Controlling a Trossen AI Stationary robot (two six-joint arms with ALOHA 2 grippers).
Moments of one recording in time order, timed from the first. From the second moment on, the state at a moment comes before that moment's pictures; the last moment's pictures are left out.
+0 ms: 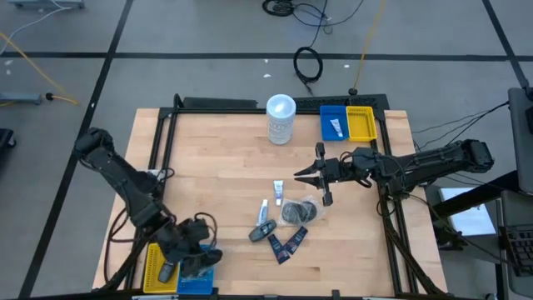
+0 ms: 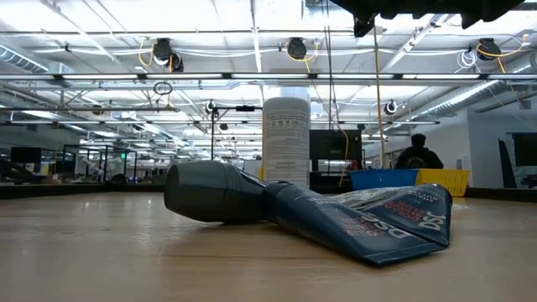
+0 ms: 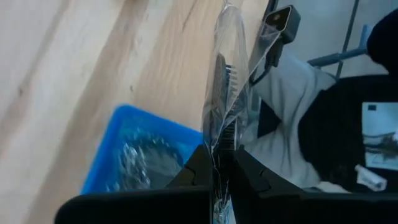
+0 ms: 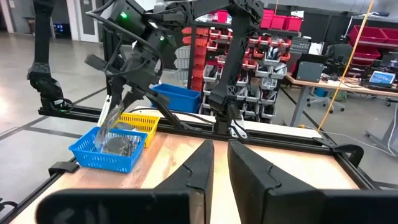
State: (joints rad) left arm -0.80 1.34 1.01 -0.58 -0.07 -1.25; right arm 0.07 1.08 0.62 0.47 -0.05 -0.09
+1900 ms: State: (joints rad) left arm -1.08 1.45 1.01 -0.64 -0.33 -2.10; right arm 0.07 1.08 0.62 0.44 -0.05 -0.10
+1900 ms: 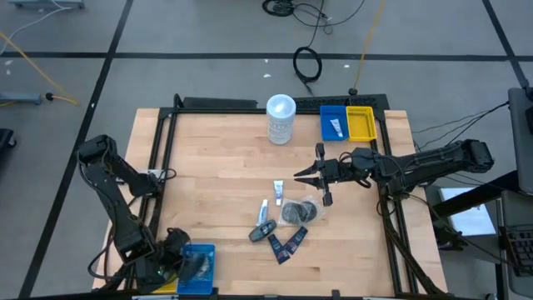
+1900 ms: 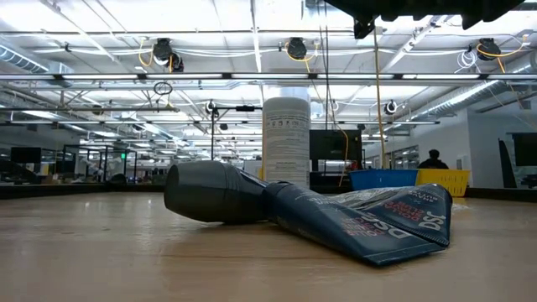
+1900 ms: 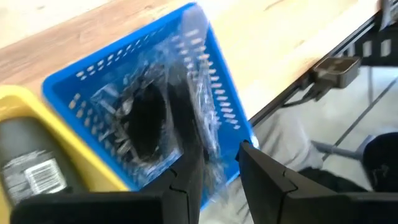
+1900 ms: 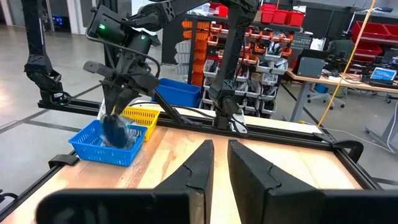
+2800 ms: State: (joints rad) left arm -1.04 1.41 1.01 -0.84 -0.40 -1.94; right arm 0.07 1.08 0.62 0.27 -0.05 -0.02
